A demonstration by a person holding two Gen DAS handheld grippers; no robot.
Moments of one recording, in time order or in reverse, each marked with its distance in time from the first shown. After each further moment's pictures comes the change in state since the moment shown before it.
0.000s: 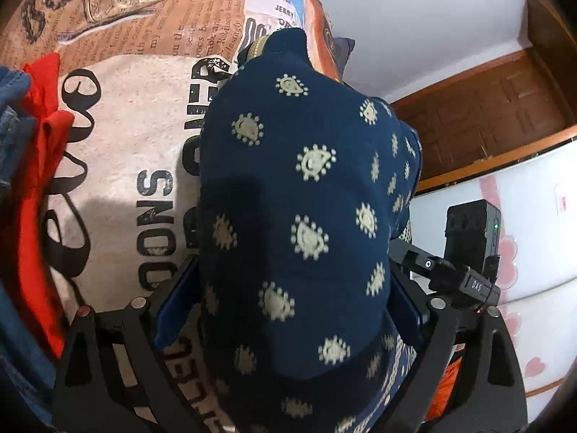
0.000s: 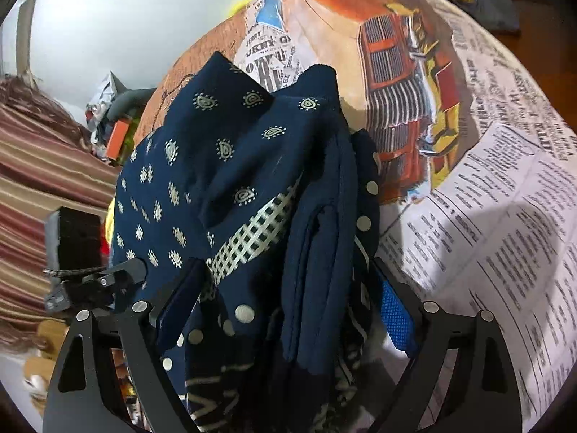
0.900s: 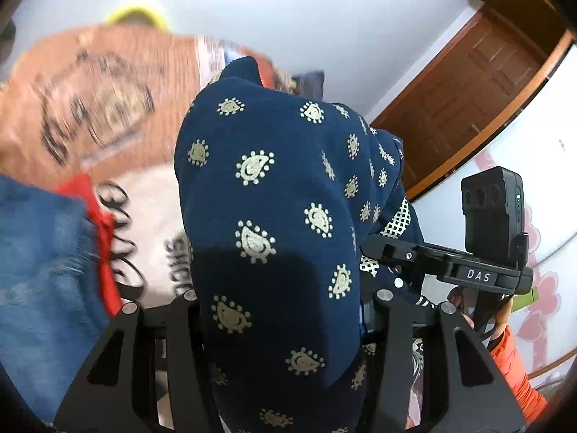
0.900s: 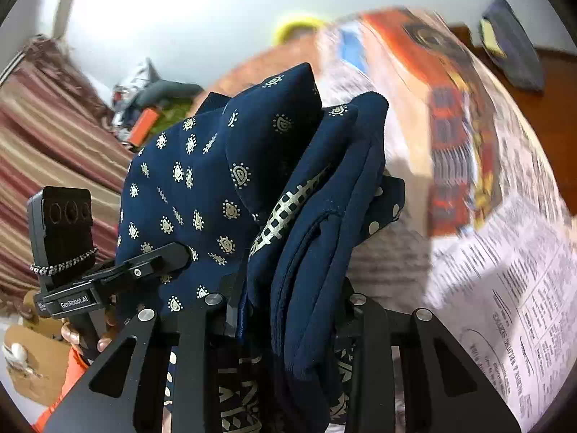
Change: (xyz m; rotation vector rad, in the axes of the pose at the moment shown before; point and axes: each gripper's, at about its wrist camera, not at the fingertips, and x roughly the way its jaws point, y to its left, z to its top) left arm -0.121 -0.091 -0.016 0.271 -0.194 0.107; right arm -0.046 0.127 -0.006 -0.199 -0.105 0.009
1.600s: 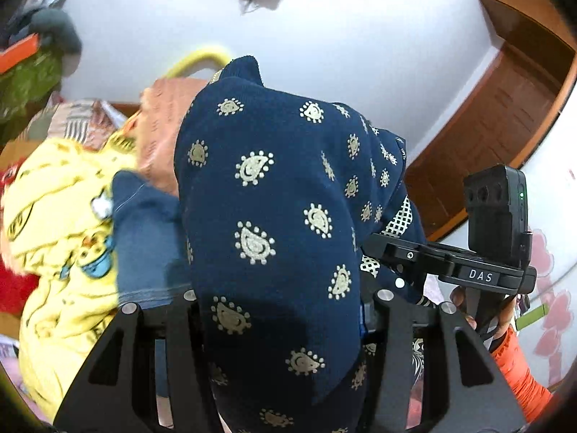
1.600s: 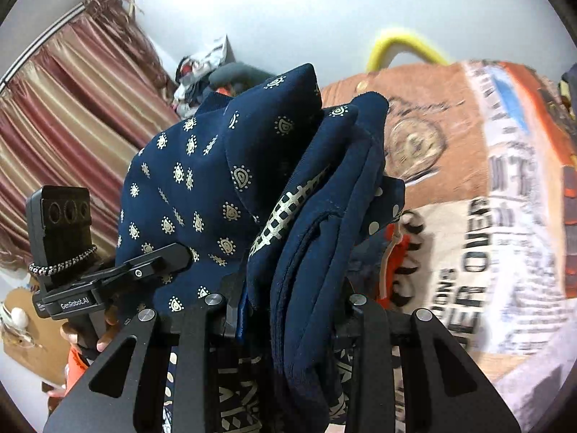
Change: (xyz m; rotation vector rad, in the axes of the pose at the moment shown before) left arm -0.184 0.130 -0.020 -0.079 -0.124 0.158; right arm 0.105 0.164 0.004 -0.165 0.053 0.129
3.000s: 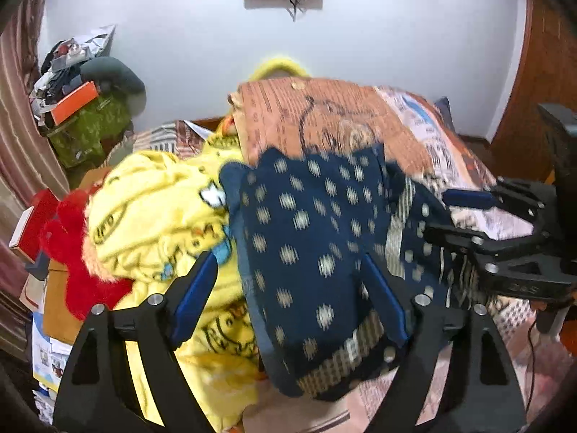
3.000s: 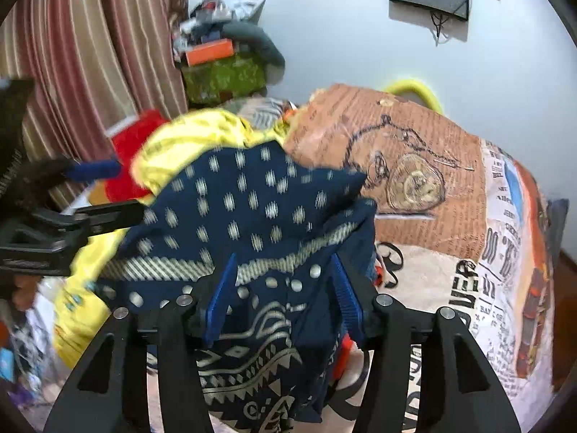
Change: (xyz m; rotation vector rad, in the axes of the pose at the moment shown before) left arm 0.016 0.055 -0.064 0.191 -0.047 0.415; right arm 0.085 0.046 -0.049 -0.465 0.021 -0.401
